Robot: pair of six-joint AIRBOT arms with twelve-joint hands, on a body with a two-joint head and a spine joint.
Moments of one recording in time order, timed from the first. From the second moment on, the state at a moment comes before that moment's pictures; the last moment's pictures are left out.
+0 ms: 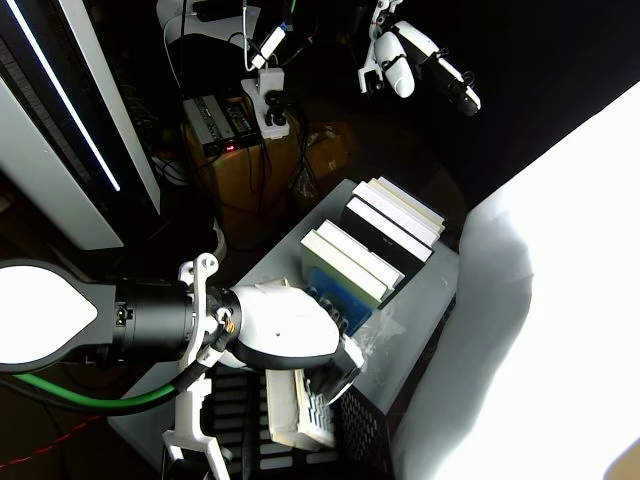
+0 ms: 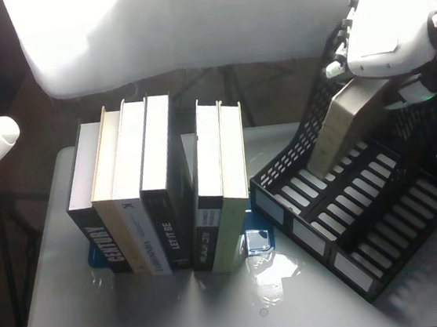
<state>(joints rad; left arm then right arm) 1.10 -1.05 1.27 -0.56 -1.26 0.26 -0.36 -1.26 1.60 -1.34 0.32 -0.36</state>
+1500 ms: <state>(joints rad) 1.10 -1.05 1.27 -0.57 -1.26 0.26 -0.41 -1.27 1.62 -1.47 0.32 -0.36</state>
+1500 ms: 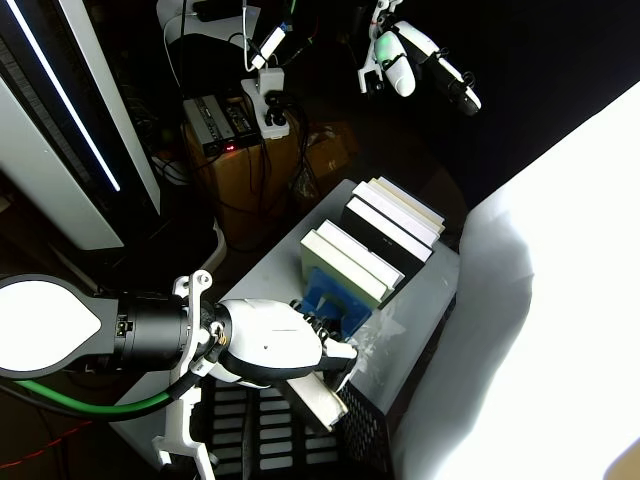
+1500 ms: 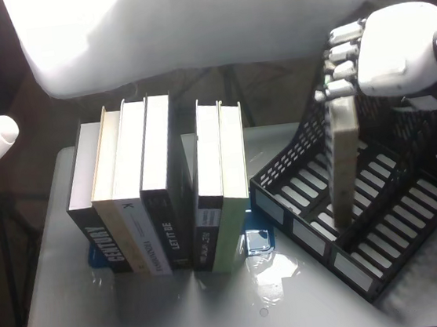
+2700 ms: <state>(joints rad) 1.13 -1.05 1.27 -0.58 -1.27 0.26 -0.44 -1.01 1.37 -1.07 0.32 -0.36</state>
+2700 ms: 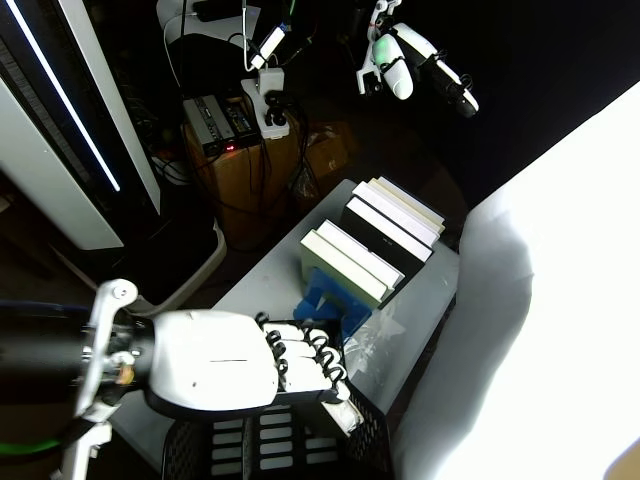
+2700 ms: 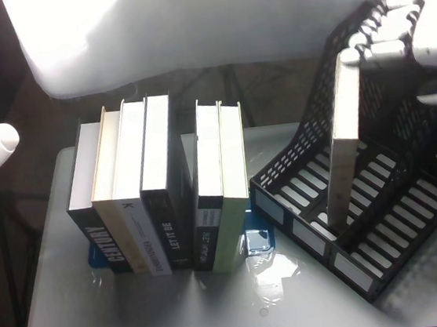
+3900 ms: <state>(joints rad) 1.13 -1.05 1.27 -0.59 -1.28 0.26 -0.66 -1.18 1.48 -0.99 0.30 -0.36</state>
